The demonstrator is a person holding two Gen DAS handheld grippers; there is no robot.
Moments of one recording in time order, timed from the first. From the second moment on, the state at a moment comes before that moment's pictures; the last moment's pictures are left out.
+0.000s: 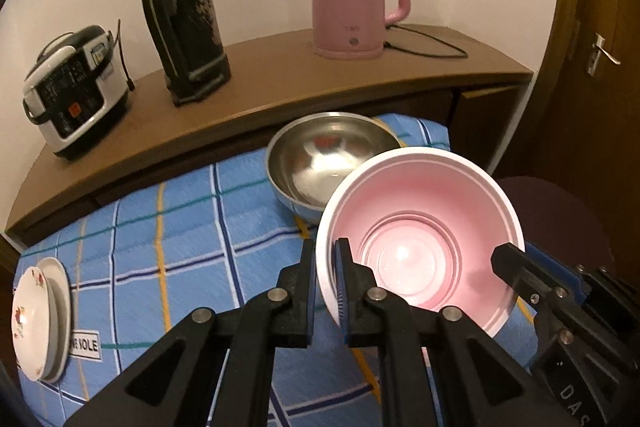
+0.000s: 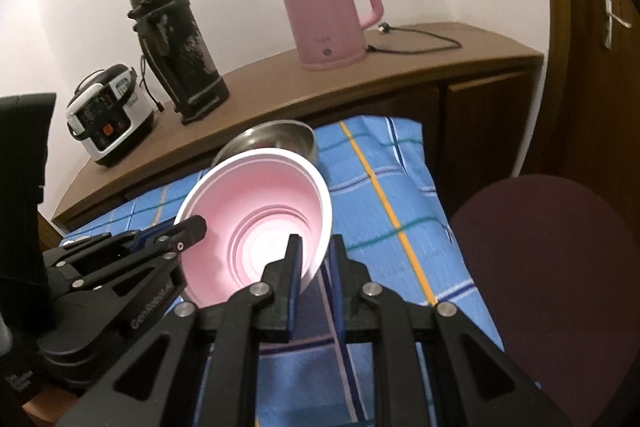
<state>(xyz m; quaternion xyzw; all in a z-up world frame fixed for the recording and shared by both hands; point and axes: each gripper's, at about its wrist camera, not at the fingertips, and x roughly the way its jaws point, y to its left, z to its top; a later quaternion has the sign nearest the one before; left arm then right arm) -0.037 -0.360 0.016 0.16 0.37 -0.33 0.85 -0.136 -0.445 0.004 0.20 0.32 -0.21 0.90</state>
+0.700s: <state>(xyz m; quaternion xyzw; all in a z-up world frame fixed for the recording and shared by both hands) 0.025 -0.390 0.042 0.17 0.33 -0.31 0.88 -0.063 -0.466 0.033 0.17 0.30 -0.22 0.92</state>
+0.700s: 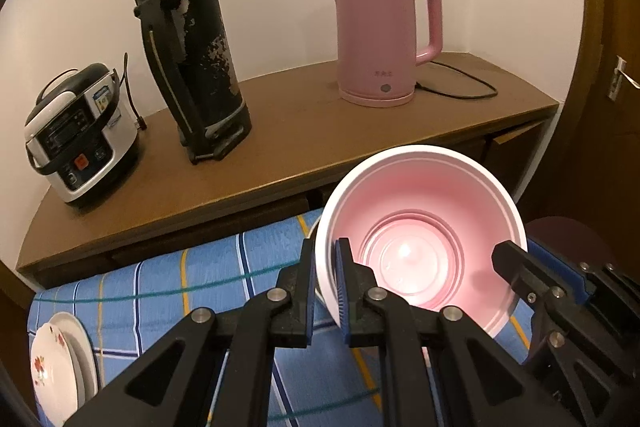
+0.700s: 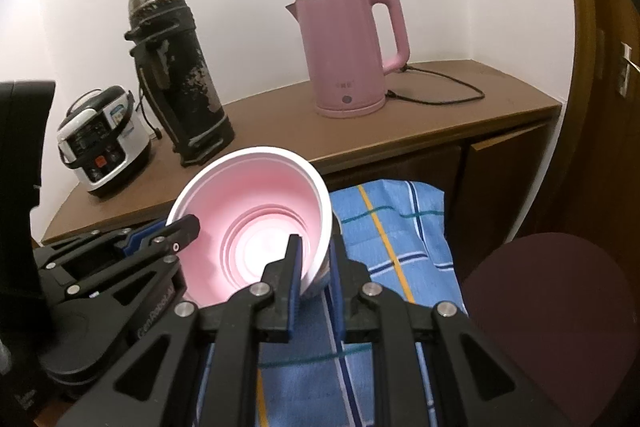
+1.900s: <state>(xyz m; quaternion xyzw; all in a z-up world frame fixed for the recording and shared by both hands) 0.071 -0.412 -0.009 0.18 0.40 -0.29 0.85 -0.008 -0.494 -0.012 0.17 0.38 -0.22 0.88</state>
